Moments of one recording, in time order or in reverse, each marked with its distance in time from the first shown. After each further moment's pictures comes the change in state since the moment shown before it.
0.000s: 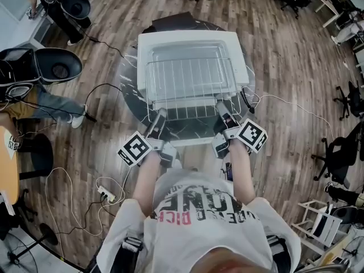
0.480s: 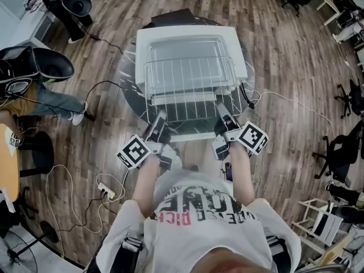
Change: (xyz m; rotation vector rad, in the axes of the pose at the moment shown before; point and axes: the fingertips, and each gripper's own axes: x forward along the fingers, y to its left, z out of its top) left arm -0.020 -0.008 -0.018 0.026 0.003 -0.023; right arm -0.026 0.000 -0.008 -0.009 -0.002 0.005
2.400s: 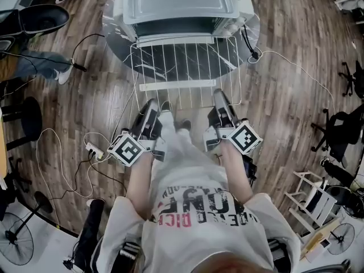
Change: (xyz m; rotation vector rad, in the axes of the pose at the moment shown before) left arm -0.106 0.055 -0.120 0.056 0.000 0.035; right arm -0.110 -0.061 -0.088 -0.050 -0.071 0.038
